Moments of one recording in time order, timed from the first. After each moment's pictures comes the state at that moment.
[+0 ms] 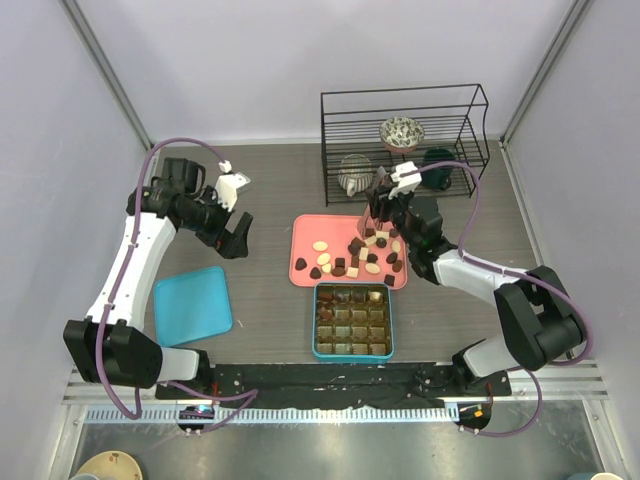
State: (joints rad) left arm -0.11 1.34 1.35 -1.12 0.48 0.50; right arm 0.46 1.45 0.69 0.71 0.08 0.02
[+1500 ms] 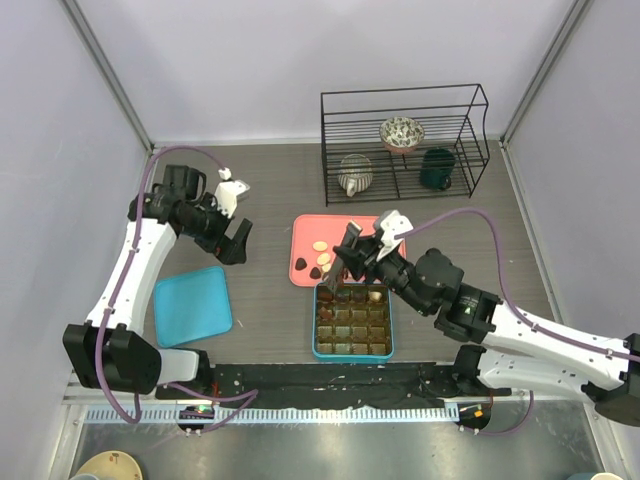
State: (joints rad) left arm -0.11 1.31 1.29 -1.11 0.44 0.49; right arm 1.08 0.86 0.74 0.16 0.31 0.03
